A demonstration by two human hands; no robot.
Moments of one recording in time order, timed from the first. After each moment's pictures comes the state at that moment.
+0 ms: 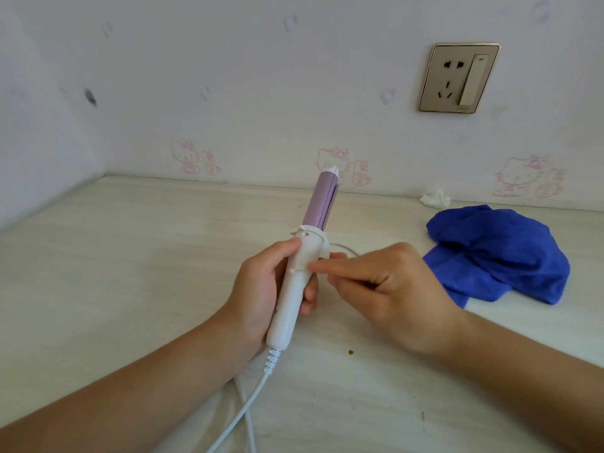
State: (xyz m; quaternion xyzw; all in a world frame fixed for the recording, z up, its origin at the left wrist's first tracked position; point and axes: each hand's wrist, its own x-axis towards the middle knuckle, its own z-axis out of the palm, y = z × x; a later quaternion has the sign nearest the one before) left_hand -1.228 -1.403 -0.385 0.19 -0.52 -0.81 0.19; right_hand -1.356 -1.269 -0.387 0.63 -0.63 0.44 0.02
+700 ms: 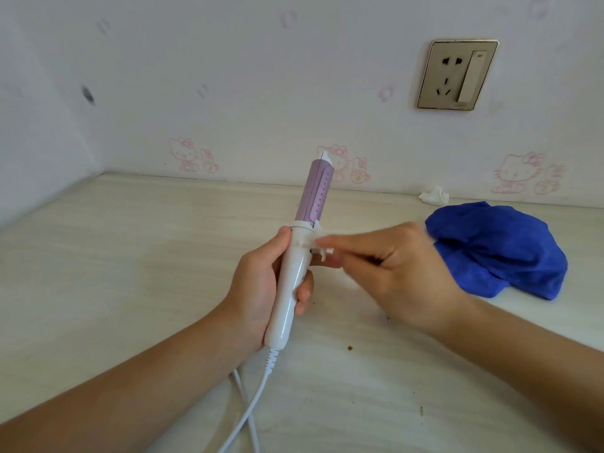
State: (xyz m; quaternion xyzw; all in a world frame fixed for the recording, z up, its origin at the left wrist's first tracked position) left_hand -1.228 -1.408 -0.388 0.19 -0.53 -0.81 0.18; right_hand -1.362 -1.274 -0.380 0.59 -0.65 0.47 0.03
